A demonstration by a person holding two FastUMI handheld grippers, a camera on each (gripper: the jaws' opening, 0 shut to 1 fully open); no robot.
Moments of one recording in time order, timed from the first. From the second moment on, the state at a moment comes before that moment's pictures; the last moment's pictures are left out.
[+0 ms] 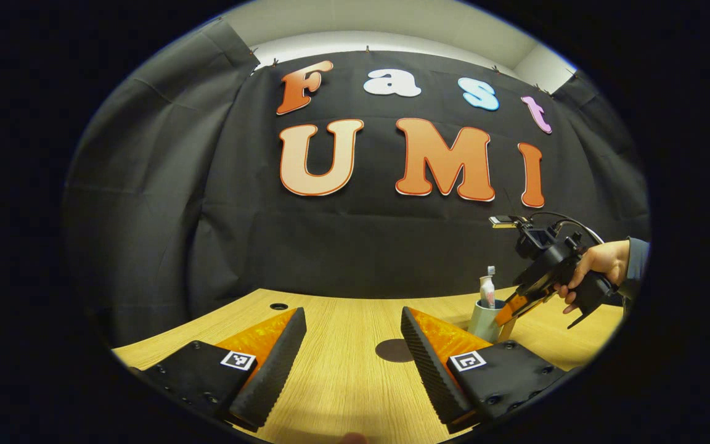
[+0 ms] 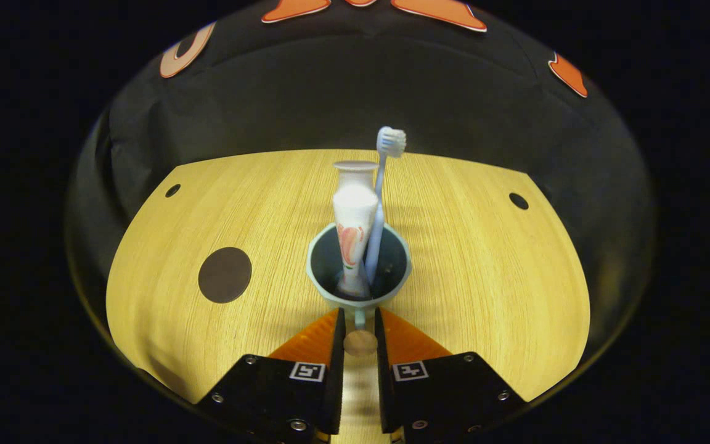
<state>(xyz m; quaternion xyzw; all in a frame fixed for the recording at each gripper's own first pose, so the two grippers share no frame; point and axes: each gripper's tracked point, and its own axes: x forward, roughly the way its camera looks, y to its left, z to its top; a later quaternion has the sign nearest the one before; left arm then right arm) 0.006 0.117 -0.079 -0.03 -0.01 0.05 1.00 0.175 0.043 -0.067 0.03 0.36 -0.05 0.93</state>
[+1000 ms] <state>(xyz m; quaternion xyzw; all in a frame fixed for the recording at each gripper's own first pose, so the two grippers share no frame) -0.002 0.113 -0.091 -0.04 0.00 0.05 1.00 0.183 0.053 -0.046 0.02 0.31 0.02 0.95</state>
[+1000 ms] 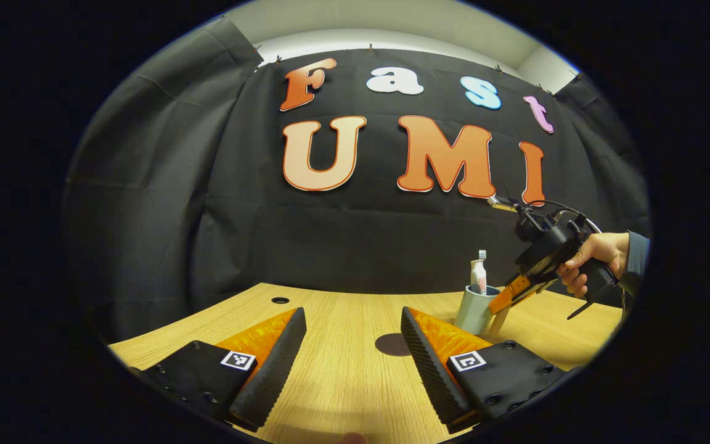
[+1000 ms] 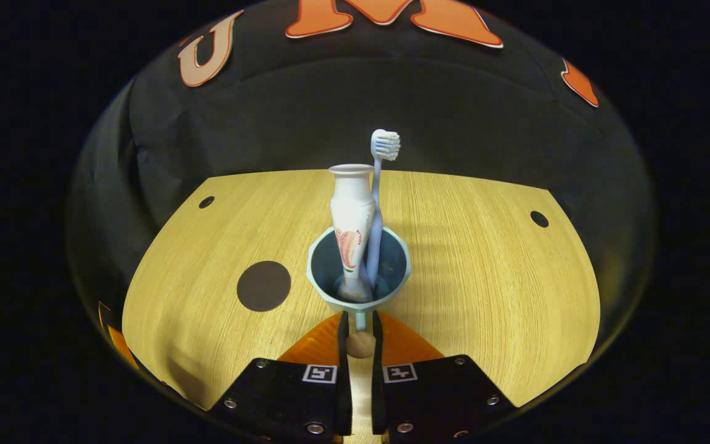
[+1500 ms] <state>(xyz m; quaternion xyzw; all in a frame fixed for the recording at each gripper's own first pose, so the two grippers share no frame) -0.018 0.127 -0.101 -0.03 0.01 0.06 1.00 0.183 0.068 -0.029 -0.02 0.28 0.08 0.96</state>
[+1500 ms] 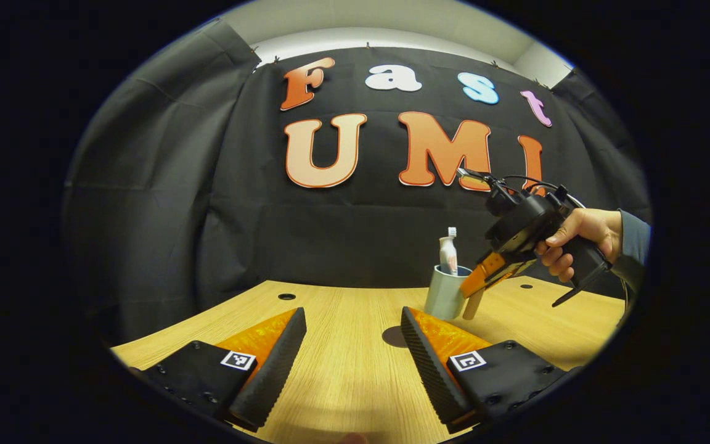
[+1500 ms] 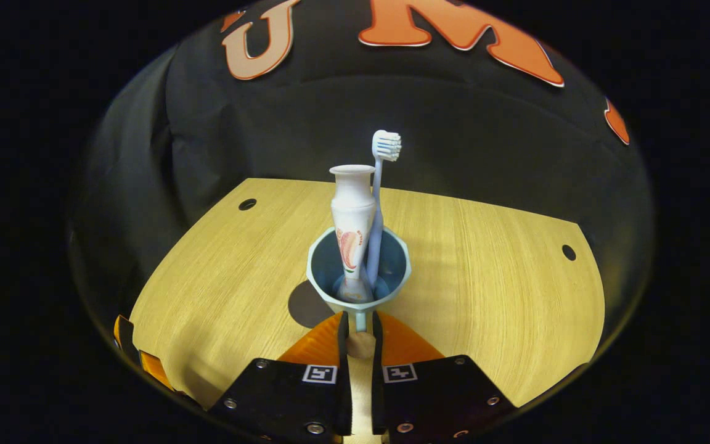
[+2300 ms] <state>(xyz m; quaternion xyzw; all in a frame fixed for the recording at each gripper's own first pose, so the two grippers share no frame) -0.038 0.186 -0.131 -0.06 0.03 0.11 0.99 0.182 0.073 -0.045 -0.06 0.31 0.10 0.94</state>
